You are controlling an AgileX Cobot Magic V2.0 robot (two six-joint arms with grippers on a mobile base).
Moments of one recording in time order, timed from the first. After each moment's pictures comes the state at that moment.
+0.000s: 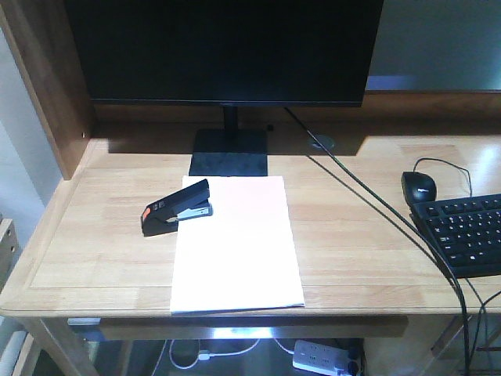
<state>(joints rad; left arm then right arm) 0.00 0.23 -0.30 -0.42 0.36 0.42 0.38 0.05 -0.20 -0.94 0.10 0.82</state>
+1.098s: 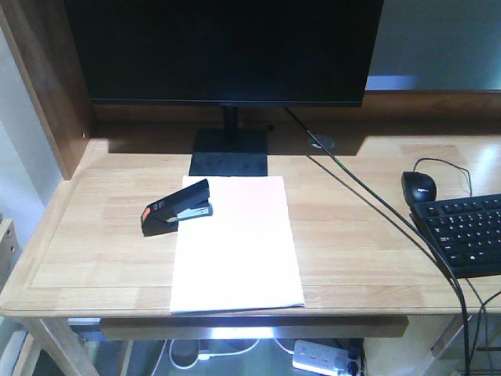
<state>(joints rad) 0.00 0.23 -0.30 -0.42 0.36 0.42 0.38 0.05 -0.20 -0.94 0.14 0.84</state>
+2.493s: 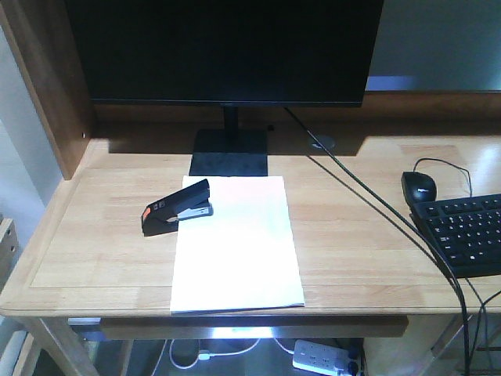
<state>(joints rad) 0.00 -0.01 -0.03 -0.03 0.18 0.09 0.38 0.05 -0.20 -0.94 0.16 0.86</state>
